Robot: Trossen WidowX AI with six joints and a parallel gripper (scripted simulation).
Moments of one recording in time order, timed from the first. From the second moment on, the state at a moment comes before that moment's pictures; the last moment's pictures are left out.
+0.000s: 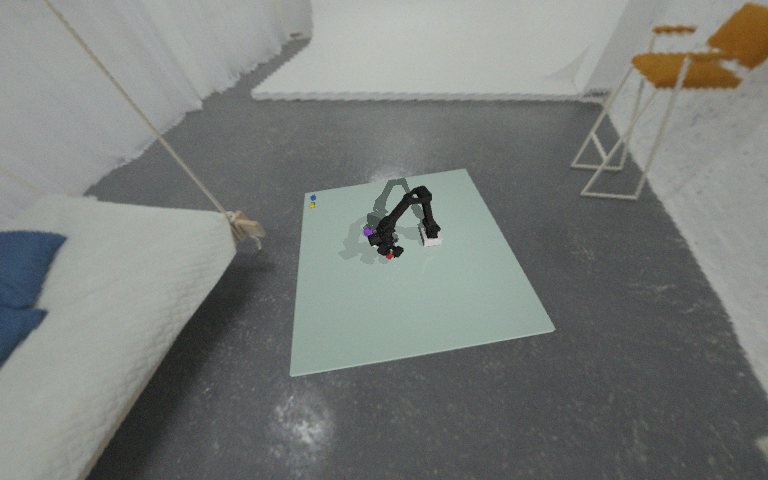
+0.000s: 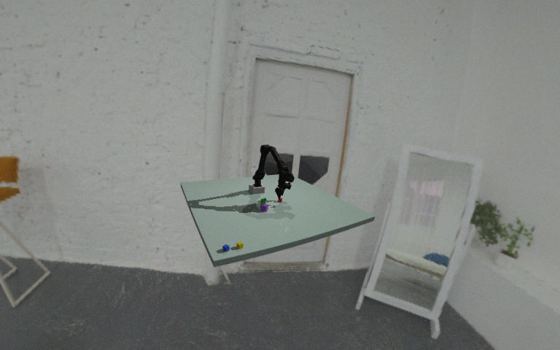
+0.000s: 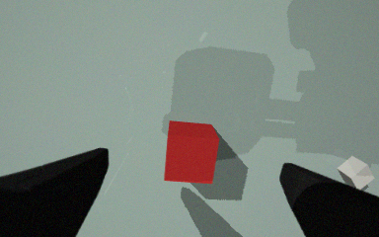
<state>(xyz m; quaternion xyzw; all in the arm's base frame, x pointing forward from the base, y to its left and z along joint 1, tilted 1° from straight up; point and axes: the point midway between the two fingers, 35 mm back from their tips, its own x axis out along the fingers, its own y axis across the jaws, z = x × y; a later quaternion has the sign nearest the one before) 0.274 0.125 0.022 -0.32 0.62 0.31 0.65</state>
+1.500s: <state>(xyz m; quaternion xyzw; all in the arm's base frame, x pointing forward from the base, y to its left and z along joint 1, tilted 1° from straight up) 0.272 0.124 -0.010 -0.32 0.62 0.31 0.64</state>
